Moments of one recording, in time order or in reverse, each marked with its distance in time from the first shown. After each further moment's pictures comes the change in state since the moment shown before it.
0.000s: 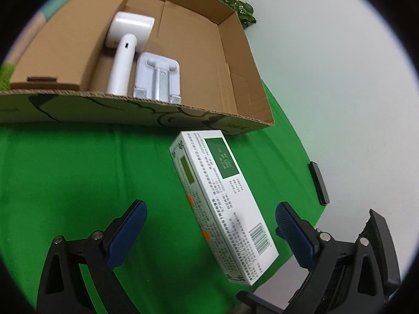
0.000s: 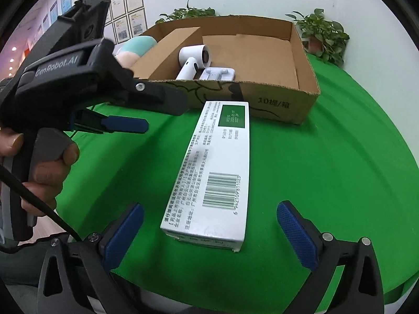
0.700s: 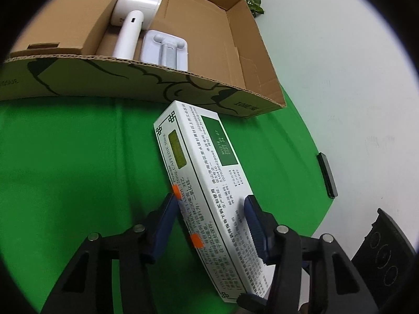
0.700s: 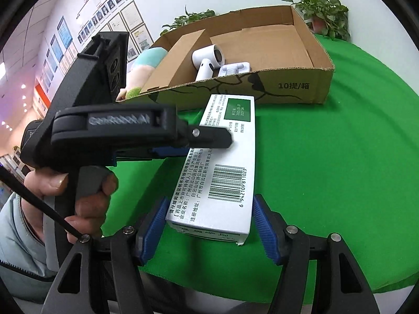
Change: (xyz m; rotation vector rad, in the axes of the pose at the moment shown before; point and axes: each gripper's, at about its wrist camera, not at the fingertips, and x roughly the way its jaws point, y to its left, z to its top) left arm 0.013 0.003 -0.018 -0.017 0.037 0.047; right arm -0.001 -0.006 -0.010 0.155 -0.015 0.188
